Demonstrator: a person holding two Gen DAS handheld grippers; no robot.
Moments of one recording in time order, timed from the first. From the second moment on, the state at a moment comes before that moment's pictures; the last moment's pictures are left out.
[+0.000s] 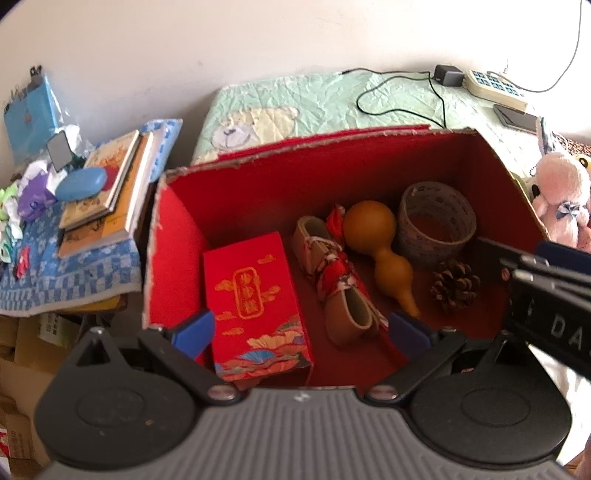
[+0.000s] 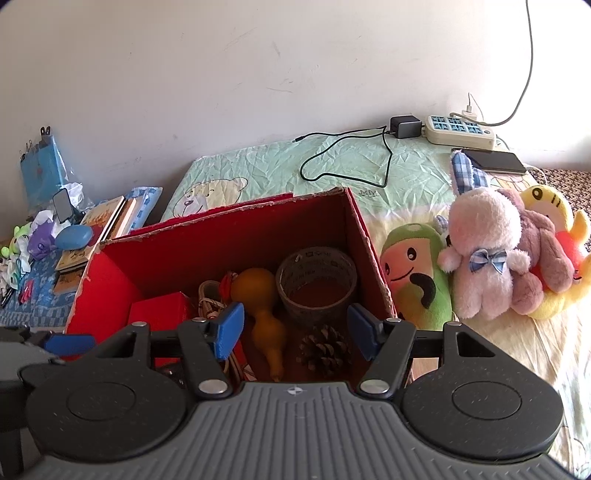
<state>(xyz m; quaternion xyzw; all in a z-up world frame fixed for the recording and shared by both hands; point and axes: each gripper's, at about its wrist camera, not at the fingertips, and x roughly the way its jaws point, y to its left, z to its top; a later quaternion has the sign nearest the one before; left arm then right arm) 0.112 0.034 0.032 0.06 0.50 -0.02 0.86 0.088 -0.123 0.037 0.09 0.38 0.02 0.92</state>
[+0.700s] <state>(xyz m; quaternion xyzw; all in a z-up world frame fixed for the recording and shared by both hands) 0.126 0.036 0.015 0.06 0.53 -0.01 0.85 0.098 -0.125 0.022 0.10 0.40 0.01 0.91</state>
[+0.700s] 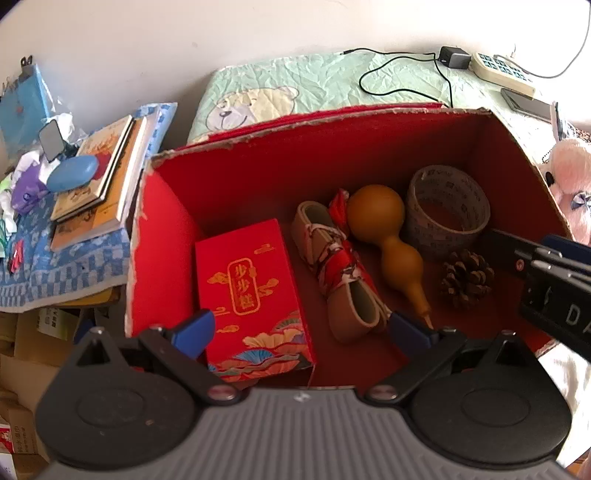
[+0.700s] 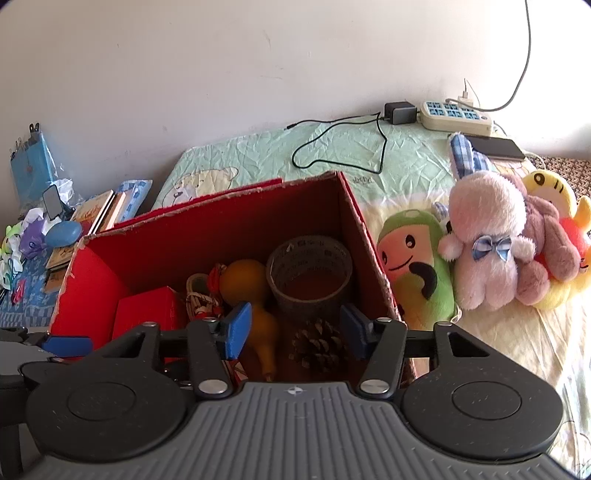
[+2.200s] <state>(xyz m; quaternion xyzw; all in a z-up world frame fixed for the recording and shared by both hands) 0.128 0.038 -0.004 0.06 0.53 0.01 0.84 0.104 -0.124 0.011 0.09 0.42 0.02 0.90</state>
